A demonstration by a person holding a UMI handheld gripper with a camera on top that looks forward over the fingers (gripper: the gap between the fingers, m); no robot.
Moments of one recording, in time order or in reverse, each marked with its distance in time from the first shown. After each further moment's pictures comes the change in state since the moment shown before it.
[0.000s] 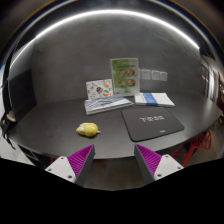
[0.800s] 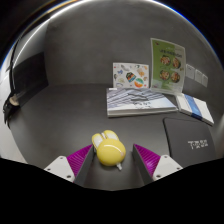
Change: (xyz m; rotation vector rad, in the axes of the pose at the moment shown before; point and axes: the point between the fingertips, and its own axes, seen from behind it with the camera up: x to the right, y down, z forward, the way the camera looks) arm -0.100 -0.010 0.202 -0.130 -0.228 -0.186
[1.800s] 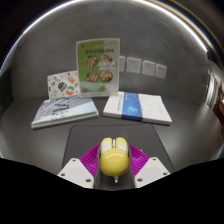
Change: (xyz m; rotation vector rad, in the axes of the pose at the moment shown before) arm 0.292 -0.014 -0.053 0.009 0.304 0.118
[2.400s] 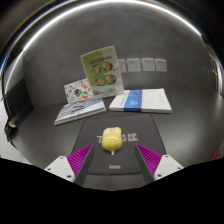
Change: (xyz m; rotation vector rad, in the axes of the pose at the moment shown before) arm 0.023 0.030 -0.078 0.024 -0.266 0.101
